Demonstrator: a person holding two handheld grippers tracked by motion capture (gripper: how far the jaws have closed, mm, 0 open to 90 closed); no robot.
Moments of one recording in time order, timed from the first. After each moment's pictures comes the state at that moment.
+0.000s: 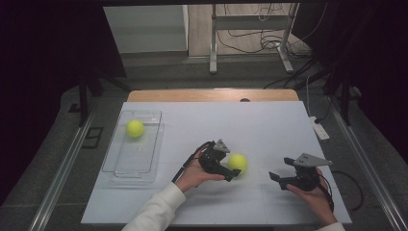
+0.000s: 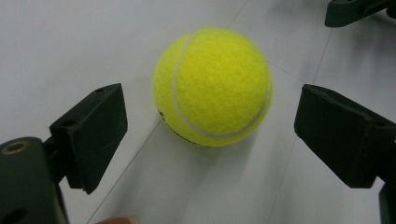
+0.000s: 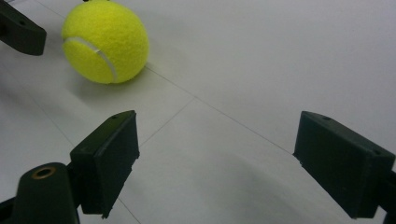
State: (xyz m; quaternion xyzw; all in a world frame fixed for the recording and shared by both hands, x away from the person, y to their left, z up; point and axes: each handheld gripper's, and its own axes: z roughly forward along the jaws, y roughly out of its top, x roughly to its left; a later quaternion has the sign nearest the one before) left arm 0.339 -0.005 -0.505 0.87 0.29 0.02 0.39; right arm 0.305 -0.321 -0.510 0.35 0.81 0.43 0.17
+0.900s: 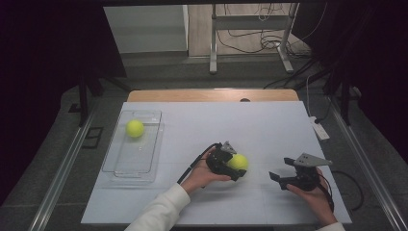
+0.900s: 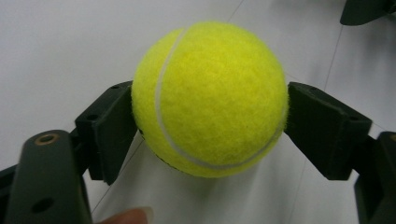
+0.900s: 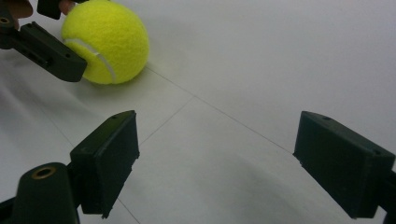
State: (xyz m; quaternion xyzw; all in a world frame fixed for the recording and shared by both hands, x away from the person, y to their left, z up) left arm 0.345 -0.025 -0.521 0.87 0.29 0.01 0.39; right arm 0.305 -0.321 -0.511 0.35 0.81 0.43 0.17
